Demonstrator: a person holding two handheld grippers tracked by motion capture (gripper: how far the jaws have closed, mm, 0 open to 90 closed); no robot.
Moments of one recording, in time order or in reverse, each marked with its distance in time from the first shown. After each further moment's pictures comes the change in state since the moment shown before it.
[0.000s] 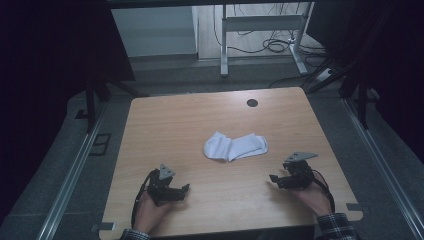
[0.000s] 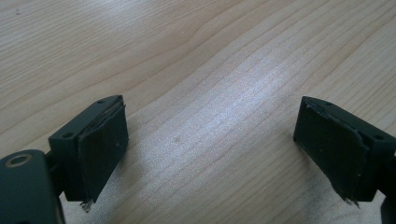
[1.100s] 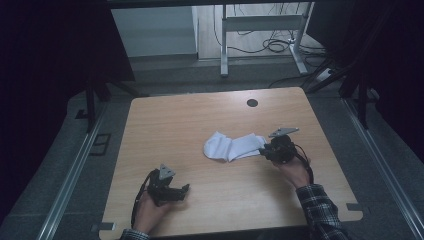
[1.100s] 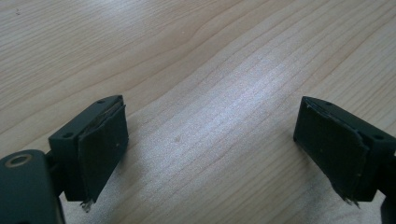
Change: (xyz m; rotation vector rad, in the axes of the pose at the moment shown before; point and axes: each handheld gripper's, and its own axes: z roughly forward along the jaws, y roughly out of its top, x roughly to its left) left arm 0.000 0.000 0.000 -0.001 0.000 -0.001; right arm -0.009 0.076 0.039 -0.030 -0.014 -0.010
